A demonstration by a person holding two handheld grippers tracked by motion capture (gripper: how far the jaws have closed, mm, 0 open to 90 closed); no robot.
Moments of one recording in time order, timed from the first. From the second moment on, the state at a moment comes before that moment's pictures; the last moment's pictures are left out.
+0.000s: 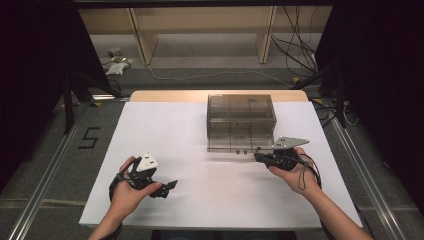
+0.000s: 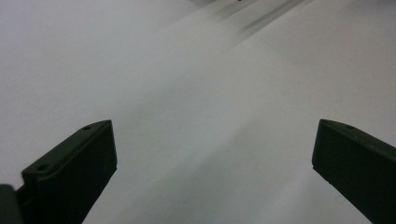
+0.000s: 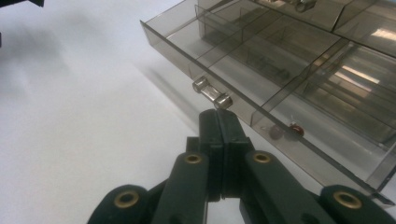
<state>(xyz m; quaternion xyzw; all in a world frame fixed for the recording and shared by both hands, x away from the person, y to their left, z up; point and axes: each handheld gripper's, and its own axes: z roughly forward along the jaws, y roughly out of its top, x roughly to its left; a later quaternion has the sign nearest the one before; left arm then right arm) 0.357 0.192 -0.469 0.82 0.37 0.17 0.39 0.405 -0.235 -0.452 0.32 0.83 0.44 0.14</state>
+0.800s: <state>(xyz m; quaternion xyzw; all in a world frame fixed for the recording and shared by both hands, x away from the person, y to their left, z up) 0.355 0.196 -0.470 0.82 0.38 0.17 0.39 0.410 -0.231 -0.459 0.33 0.84 0.41 0.14</state>
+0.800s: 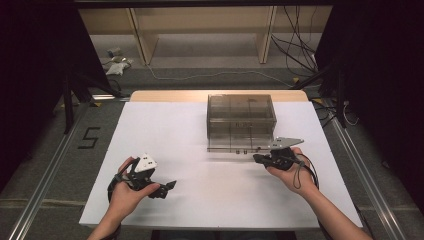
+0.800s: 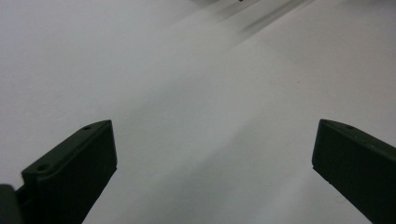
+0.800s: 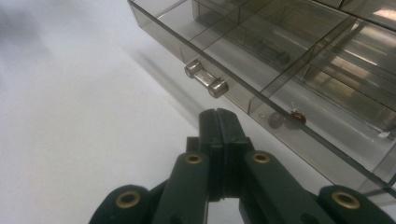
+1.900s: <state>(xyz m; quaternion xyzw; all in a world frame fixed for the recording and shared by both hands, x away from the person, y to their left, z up) 0.355 0.193 -0.470 0.83 0.37 0.17 0.39 0.429 -0.217 -0.475 0.37 0.82 0.40 0.15</state>
